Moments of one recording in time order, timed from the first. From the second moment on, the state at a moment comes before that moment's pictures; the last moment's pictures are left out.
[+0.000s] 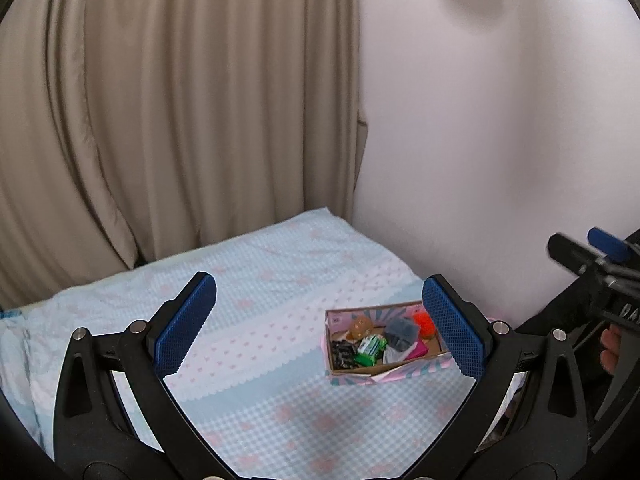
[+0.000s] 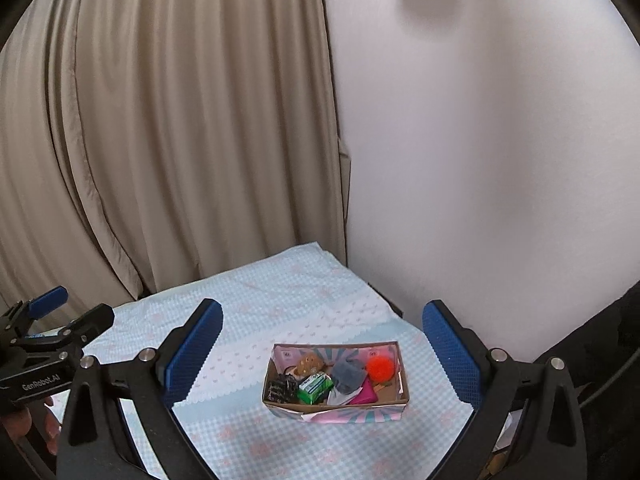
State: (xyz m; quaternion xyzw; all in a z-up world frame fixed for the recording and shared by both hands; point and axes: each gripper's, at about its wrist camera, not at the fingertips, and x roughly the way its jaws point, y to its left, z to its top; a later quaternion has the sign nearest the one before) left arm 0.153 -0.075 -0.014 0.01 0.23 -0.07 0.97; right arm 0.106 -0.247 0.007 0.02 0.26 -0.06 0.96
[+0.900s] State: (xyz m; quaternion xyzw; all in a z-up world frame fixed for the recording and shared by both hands) left arm 0.131 -0.070 -0.002 0.00 0.19 -0.06 0.98; right arm 0.091 -0.234 0.008 0.00 0.23 -0.07 0.97
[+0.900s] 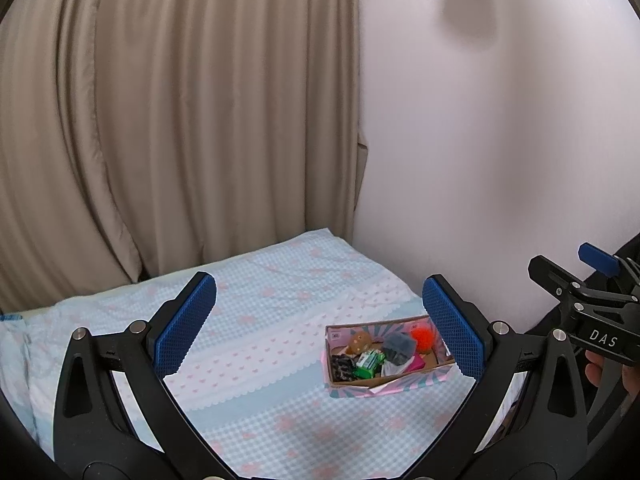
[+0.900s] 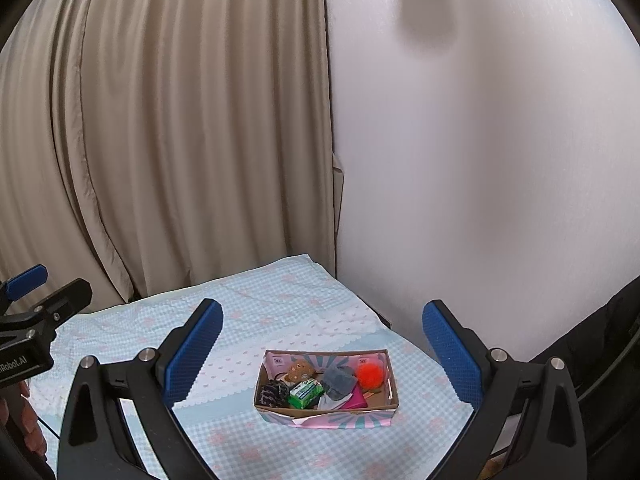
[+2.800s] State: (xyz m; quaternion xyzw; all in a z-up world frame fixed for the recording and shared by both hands) left arm 0.123 -0.078 0.005 0.00 0.15 -0.04 0.99; right arm 0.092 -0.234 0.012 0.00 0.22 -0.07 0.97
